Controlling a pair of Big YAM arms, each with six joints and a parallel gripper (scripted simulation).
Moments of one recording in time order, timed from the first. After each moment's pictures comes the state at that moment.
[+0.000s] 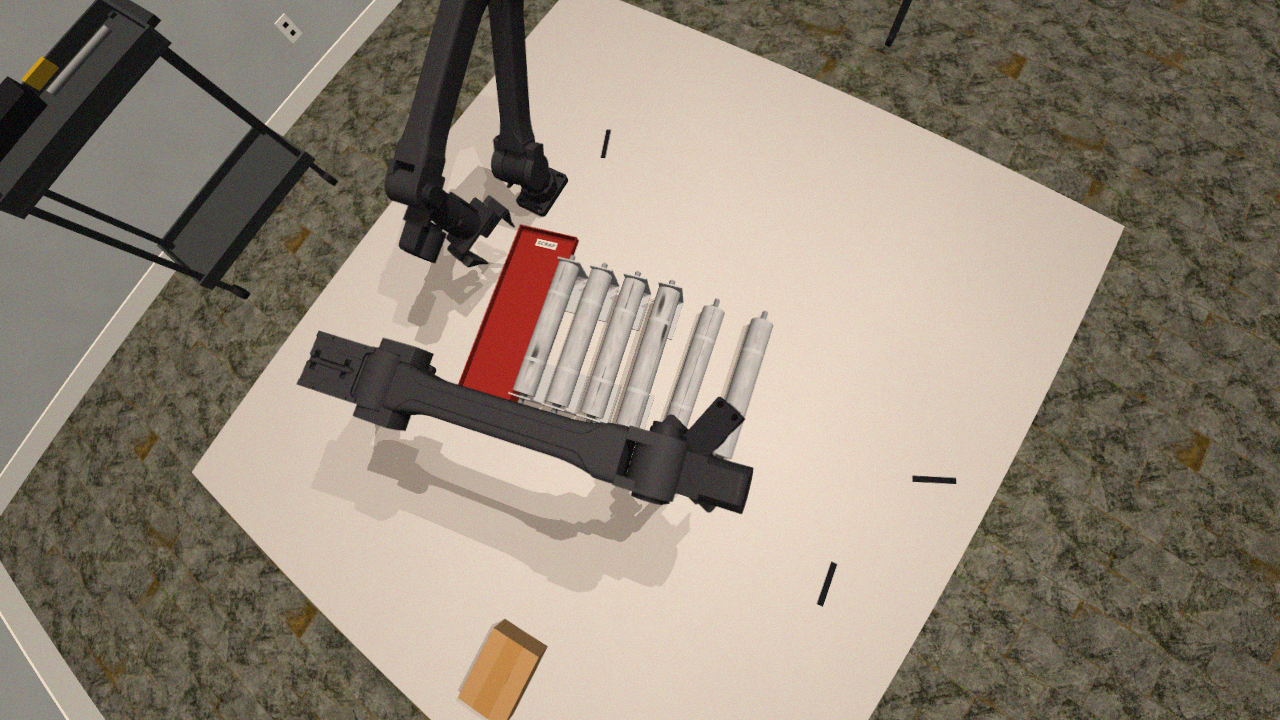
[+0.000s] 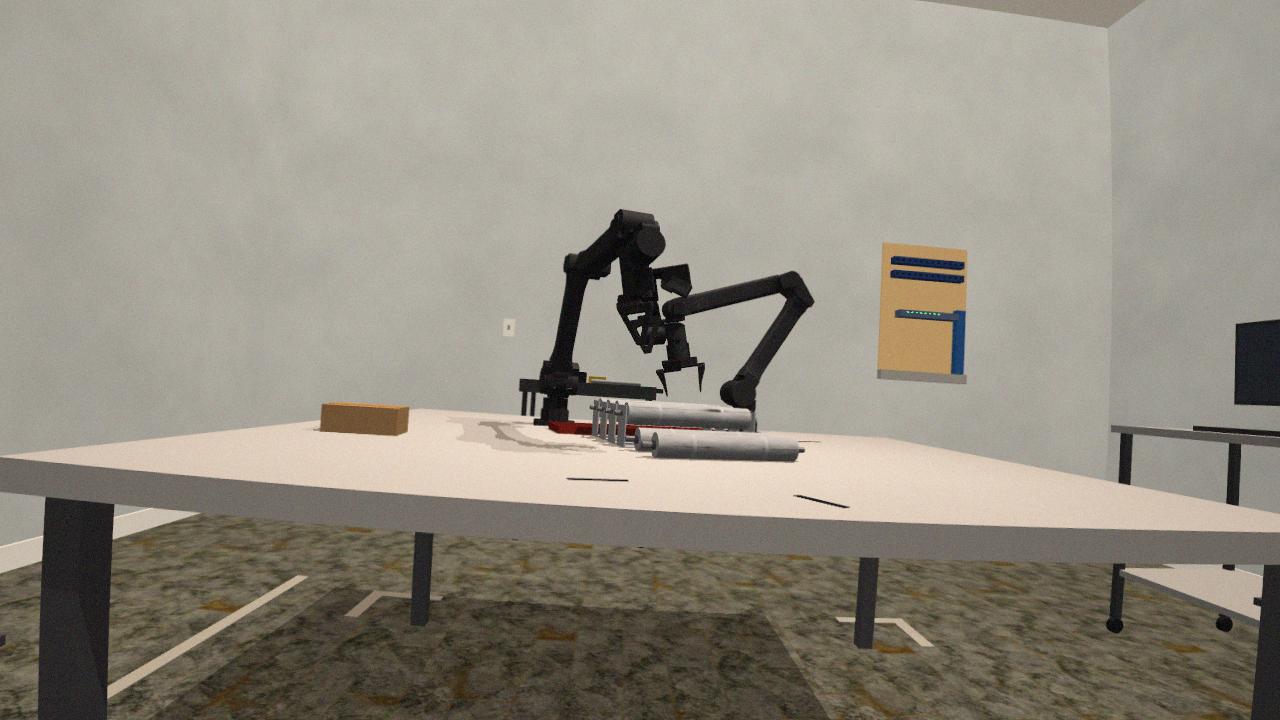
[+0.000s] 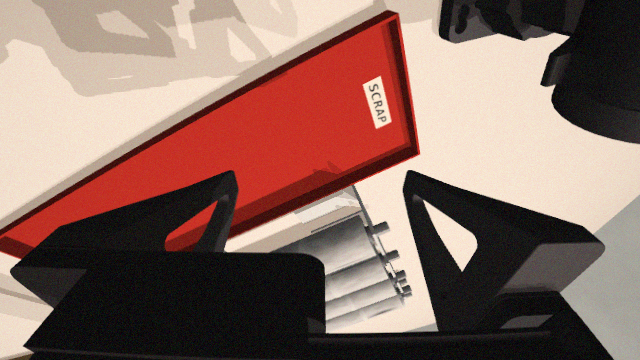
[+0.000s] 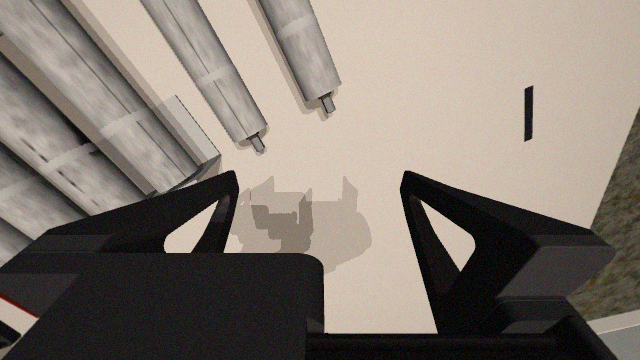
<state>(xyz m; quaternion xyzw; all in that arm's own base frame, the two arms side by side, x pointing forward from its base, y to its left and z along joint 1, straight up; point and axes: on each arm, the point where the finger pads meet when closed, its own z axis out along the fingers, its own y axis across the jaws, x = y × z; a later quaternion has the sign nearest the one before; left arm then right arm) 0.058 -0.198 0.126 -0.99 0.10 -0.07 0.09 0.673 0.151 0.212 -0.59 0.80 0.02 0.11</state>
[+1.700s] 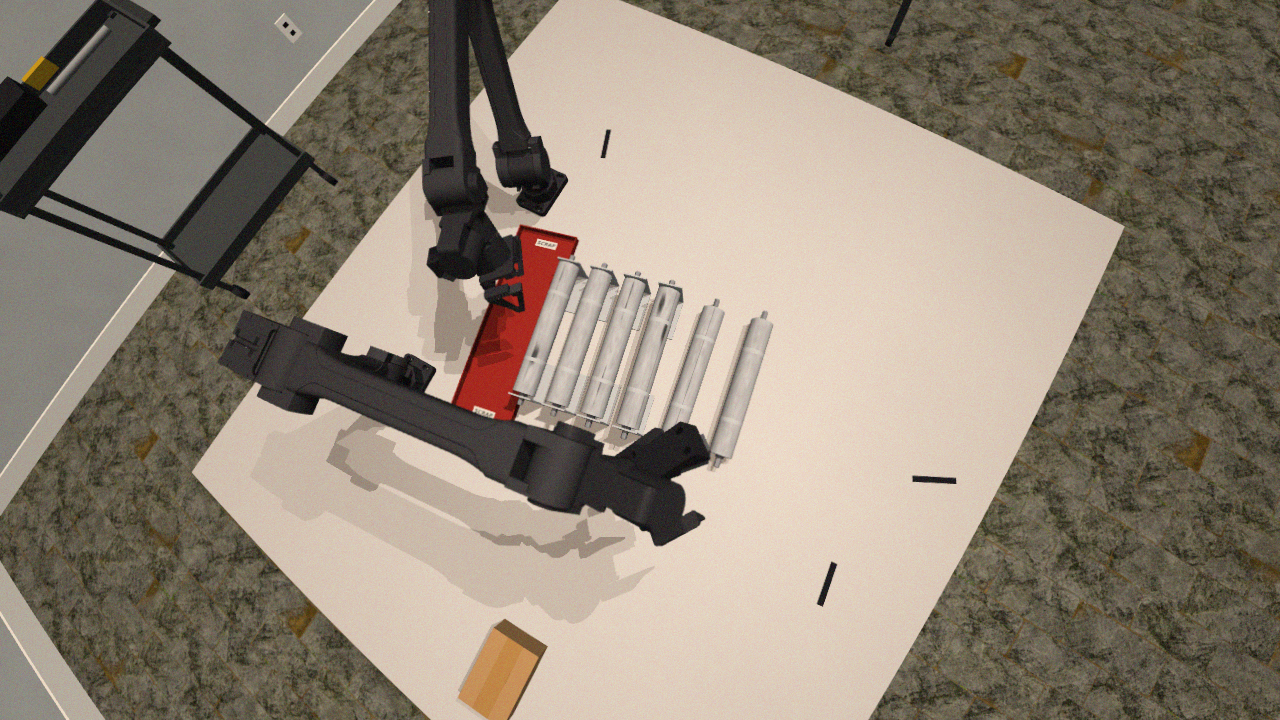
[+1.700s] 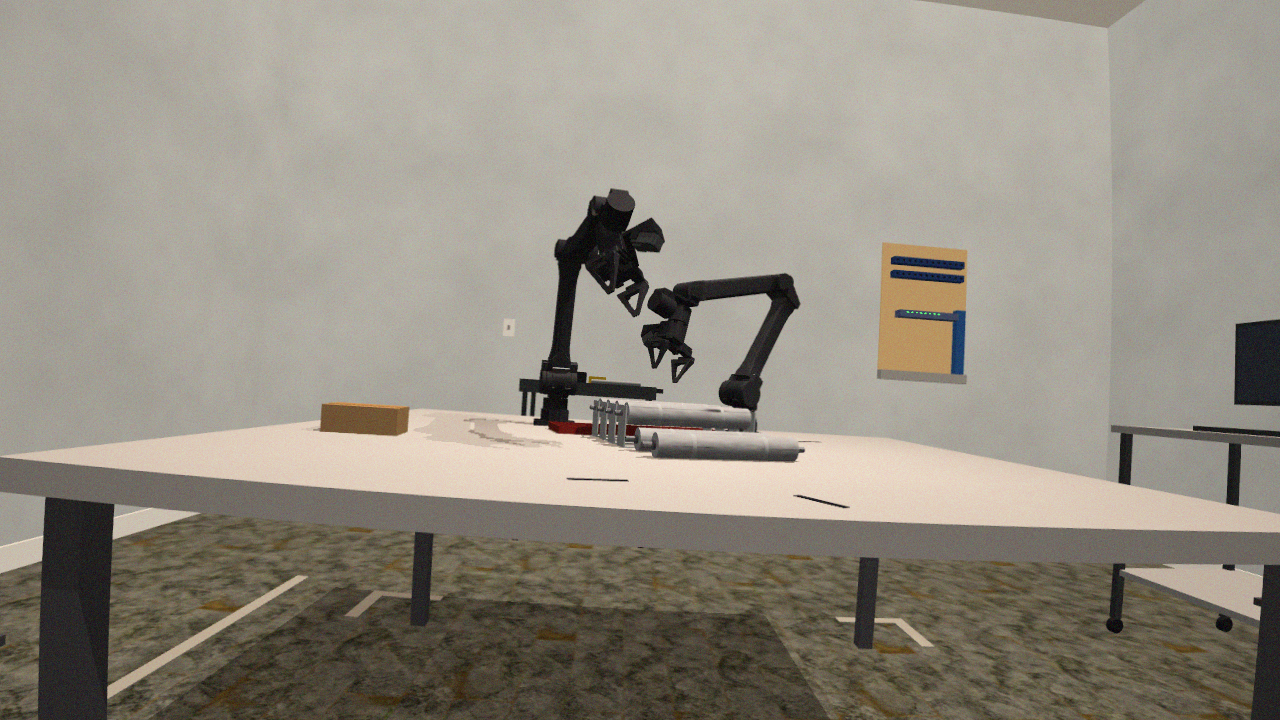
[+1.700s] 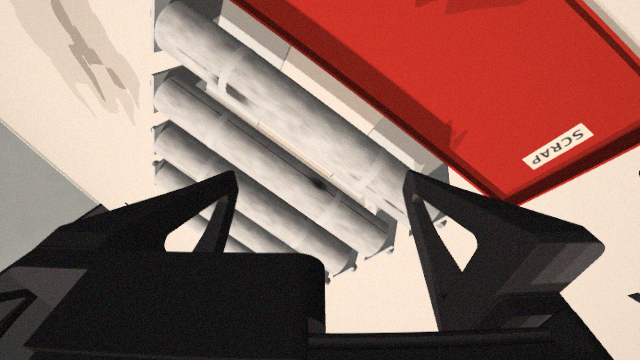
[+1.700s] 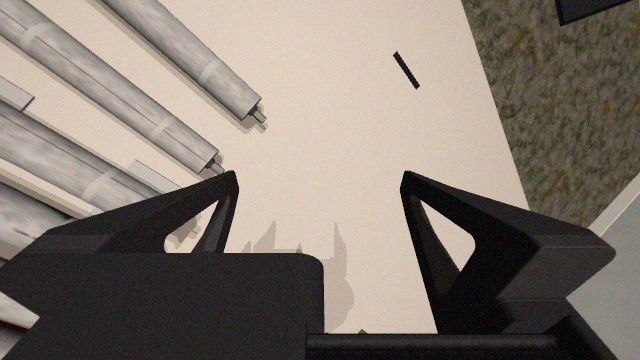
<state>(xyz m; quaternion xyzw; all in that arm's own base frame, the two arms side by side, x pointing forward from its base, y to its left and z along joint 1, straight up) 0.190 -0.273 0.172 -0.91 -0.36 -0.09 -0.15 0.673 0.106 0.293 -0.43 0.86 -0.04 0.27</state>
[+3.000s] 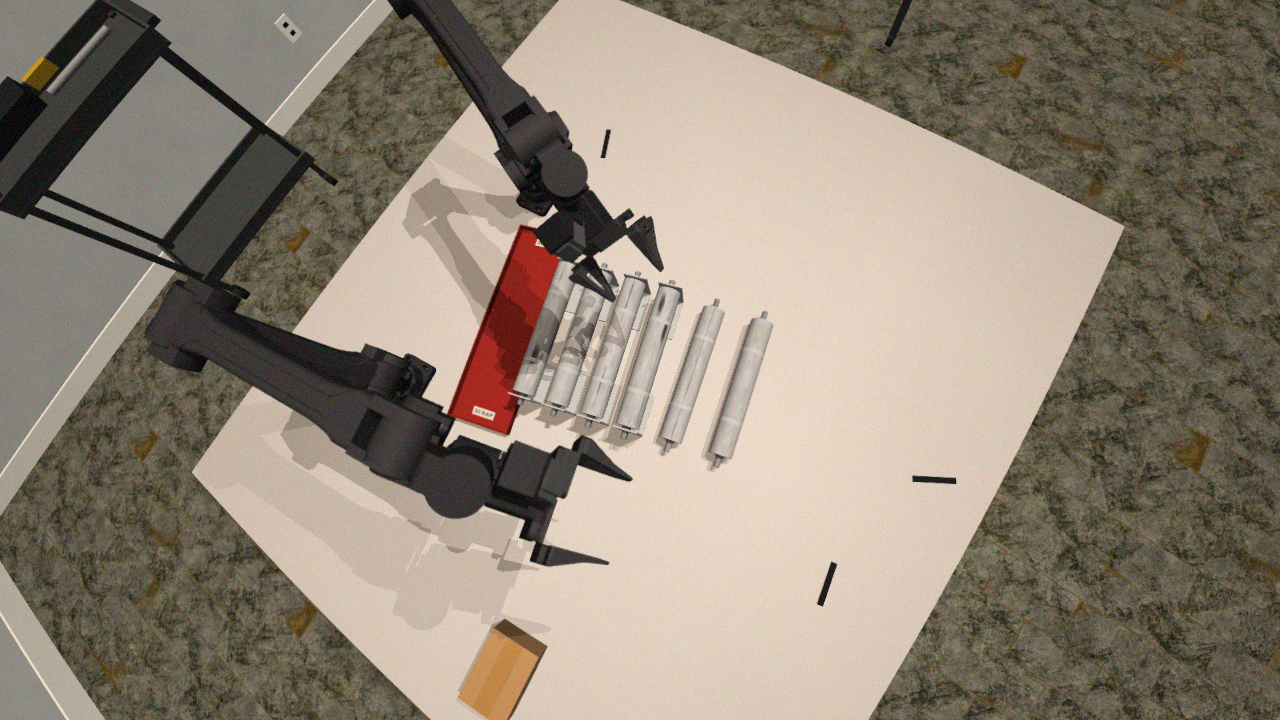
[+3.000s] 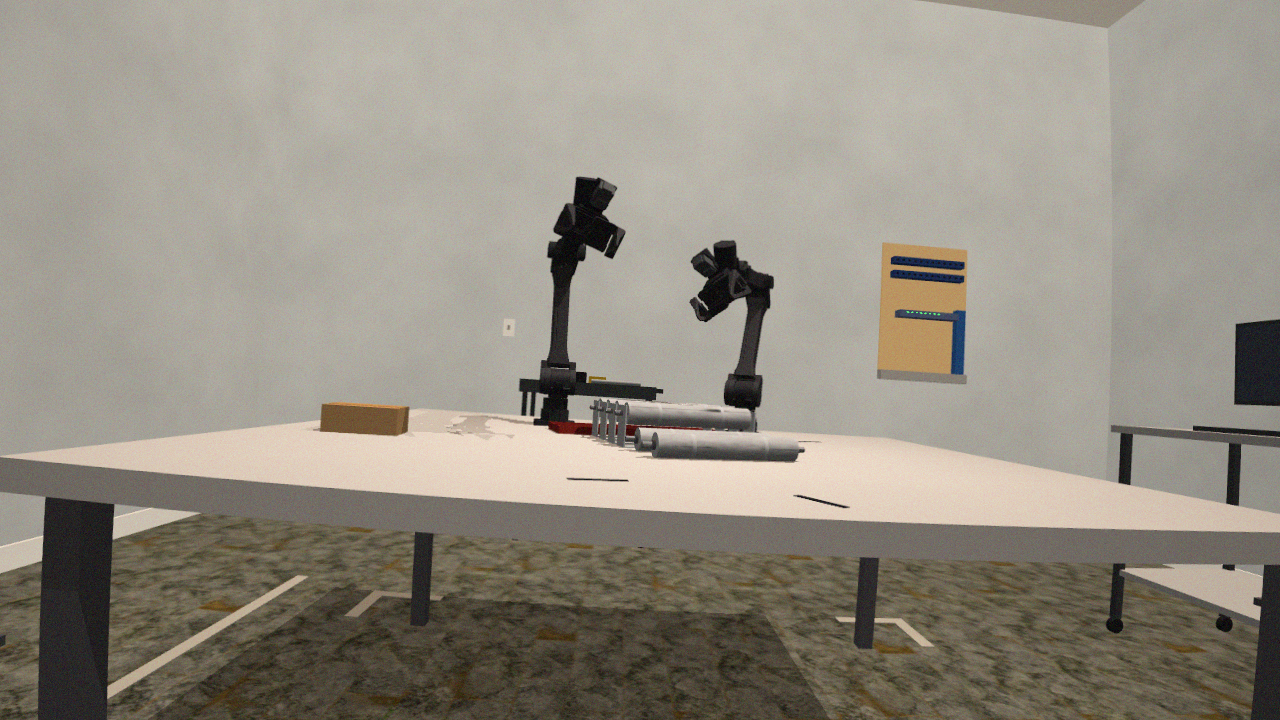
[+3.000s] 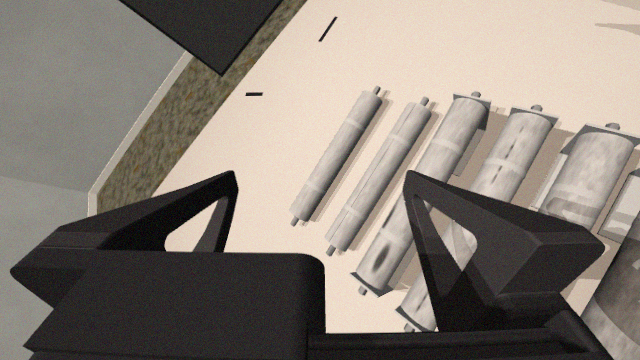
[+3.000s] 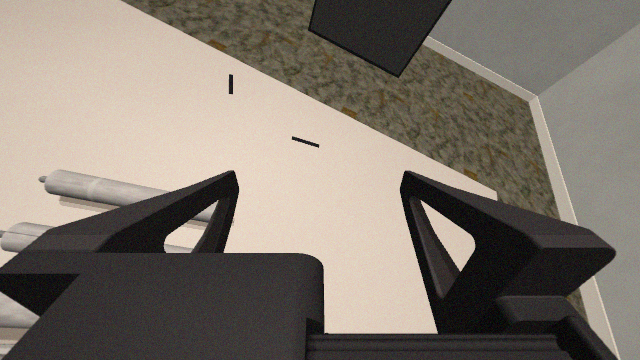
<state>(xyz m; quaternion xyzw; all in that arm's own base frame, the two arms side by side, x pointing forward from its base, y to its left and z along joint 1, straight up) 0.434 -0.202 0.327 -0.42 -0.76 -0.06 -0.49 0.615 0.044 0.426 -0.17 0.82 -0.06 0.54</state>
